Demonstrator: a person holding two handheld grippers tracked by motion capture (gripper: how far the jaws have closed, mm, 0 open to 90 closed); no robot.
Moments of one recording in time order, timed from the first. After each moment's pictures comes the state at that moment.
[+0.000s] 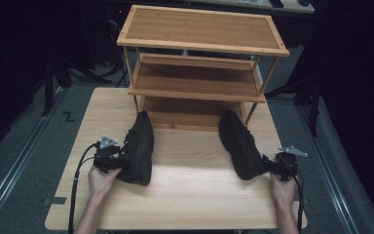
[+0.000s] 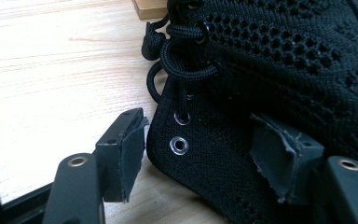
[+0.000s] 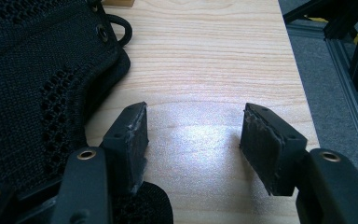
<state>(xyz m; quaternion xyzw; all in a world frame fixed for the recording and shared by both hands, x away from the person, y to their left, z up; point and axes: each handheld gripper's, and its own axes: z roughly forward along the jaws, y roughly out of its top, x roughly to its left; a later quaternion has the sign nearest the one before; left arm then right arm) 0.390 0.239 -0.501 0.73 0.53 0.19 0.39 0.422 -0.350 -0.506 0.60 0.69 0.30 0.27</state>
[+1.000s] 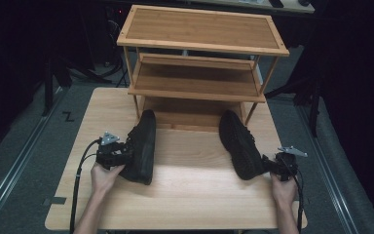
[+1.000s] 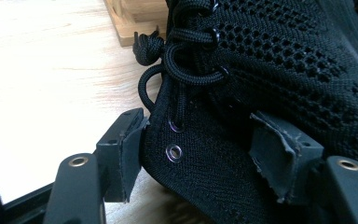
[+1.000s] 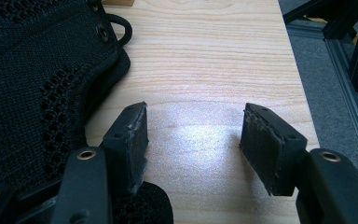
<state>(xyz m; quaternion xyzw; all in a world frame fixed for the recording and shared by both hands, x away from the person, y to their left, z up) 0.395 0.231 -0.487 0.73 0.52 0.19 0.41 0.422 -0.349 -0.506 0.60 0.69 0.30 0.27</state>
